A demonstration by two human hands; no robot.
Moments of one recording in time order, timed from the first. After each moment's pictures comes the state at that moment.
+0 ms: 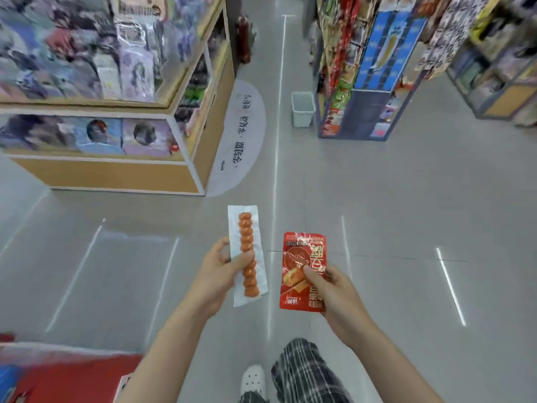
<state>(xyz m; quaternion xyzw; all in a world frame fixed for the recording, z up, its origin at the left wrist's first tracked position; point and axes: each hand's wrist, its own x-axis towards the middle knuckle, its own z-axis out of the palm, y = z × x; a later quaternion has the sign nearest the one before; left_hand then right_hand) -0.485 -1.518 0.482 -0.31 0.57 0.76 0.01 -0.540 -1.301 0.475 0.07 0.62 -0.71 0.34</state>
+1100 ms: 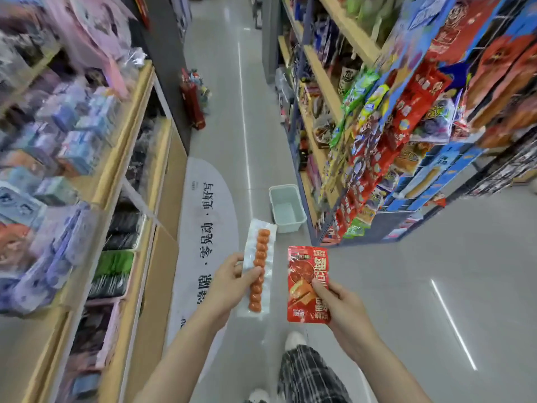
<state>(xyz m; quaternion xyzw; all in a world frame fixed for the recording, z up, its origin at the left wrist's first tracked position) -1.491 -1.888 0.475 -0.27 0.66 0.69 0.11 -1.508 -1.667 0.454 0.18 0.61 -0.73 0.26</state>
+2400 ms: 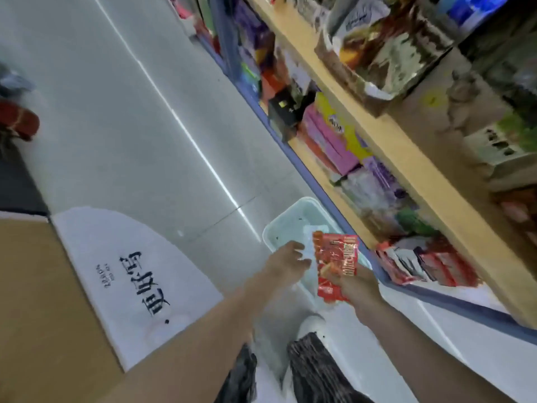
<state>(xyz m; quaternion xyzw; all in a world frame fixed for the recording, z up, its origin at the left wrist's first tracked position) -2.256 -1.980 -0.062 -0.09 0.76 0.38 0.52 -2.168 -1.842 -0.077 0.54 0.59 -0.56 0.21</state>
